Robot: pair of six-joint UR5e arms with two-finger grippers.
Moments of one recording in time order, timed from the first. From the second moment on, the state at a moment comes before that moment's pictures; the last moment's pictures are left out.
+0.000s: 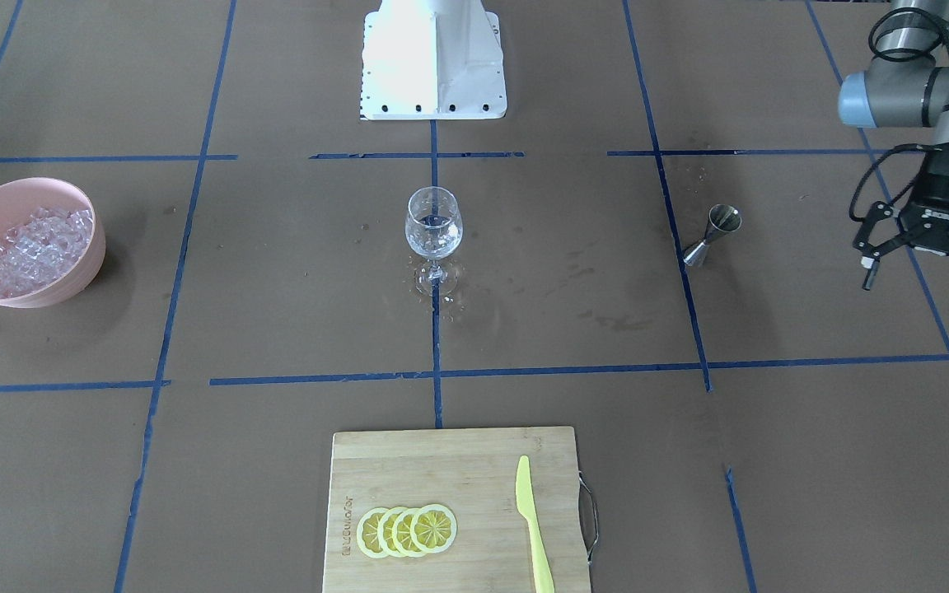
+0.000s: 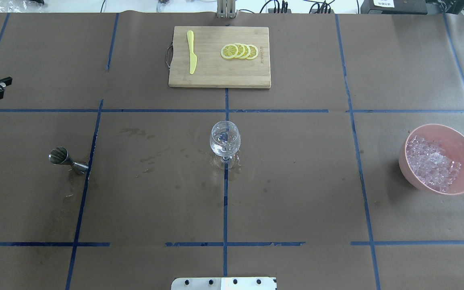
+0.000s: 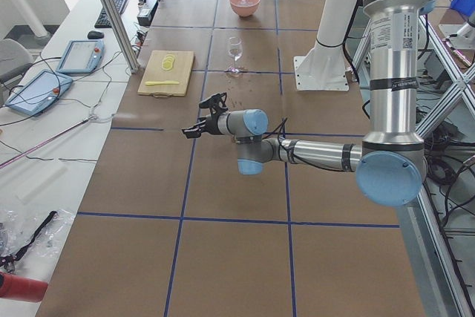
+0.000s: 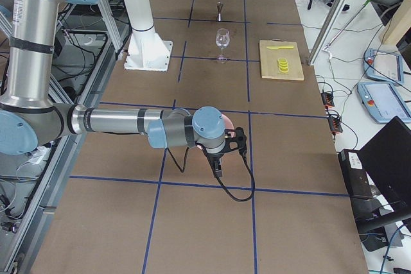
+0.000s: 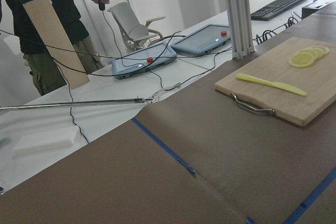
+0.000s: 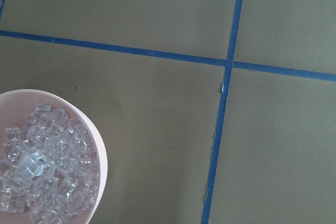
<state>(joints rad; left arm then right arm) -1.10 -1.52 -1.63 -2.83 -1.73 -0.26 1.58 -1.77 1.80 -1.42 2.46 -0.03</state>
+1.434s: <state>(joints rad) -1.56 -1.48 -1.69 -1.59 -2.28 0.12 1.58 -1.79 1.80 -1.42 2.46 -0.03</state>
